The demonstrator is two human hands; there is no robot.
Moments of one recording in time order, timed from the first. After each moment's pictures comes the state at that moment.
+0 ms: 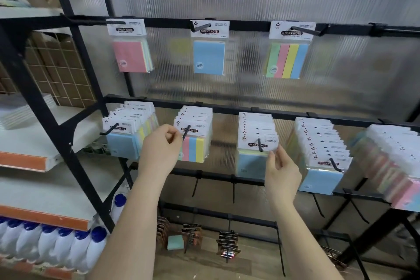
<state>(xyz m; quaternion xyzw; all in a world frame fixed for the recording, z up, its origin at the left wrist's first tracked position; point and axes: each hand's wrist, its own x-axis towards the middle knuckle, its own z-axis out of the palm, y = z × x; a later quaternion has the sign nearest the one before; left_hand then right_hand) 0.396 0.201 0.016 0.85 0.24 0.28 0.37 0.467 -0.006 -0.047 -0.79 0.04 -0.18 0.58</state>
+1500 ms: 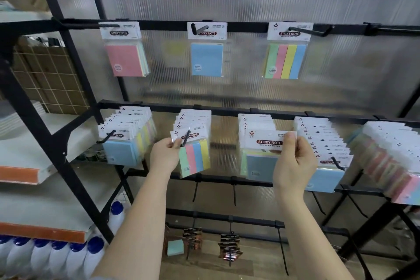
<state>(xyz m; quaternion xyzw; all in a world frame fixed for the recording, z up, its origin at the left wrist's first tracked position) 0.442 0.232 -0.024 0.79 0.29 0.19 0.51 0.444 0.010 0.007 -0.64 -0.02 -0.32 0.69</state>
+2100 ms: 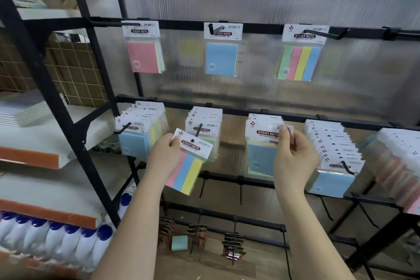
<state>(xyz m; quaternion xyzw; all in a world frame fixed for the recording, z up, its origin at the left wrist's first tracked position) 0.393 0.230 -0.002 0.84 0.27 0.20 0.42 0.441 0.018 0.015 -0.70 -0.06 -0.31 0.65</state>
